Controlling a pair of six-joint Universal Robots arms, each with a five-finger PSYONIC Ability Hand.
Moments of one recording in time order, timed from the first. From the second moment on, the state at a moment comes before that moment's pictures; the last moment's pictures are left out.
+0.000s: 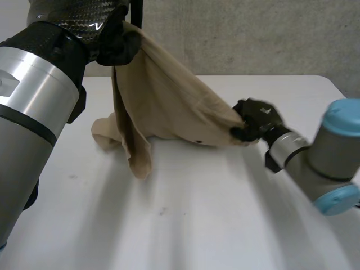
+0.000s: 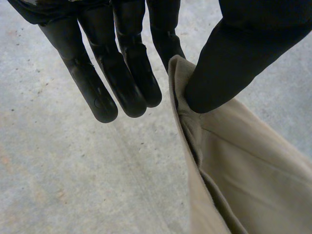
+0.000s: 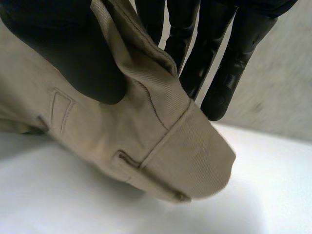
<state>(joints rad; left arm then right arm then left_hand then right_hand) 4.02 -1.52 -1.38 3.23 -1.69 3.35 1.91 -1.07 1.51 -0.32 1.29 3.28 1.11 1.17 1.17 1.18 0.96 0.99 1.18 1.18 1.19 0.98</state>
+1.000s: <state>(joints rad) 4.23 -2.04 -0.79 3.58 -1.68 3.57 1.97 -0.98 0.64 -0.28 1.49 2.38 1.12 1.20 1.19 1.20 0.98 0.99 1.18 1.18 1.19 0.99</state>
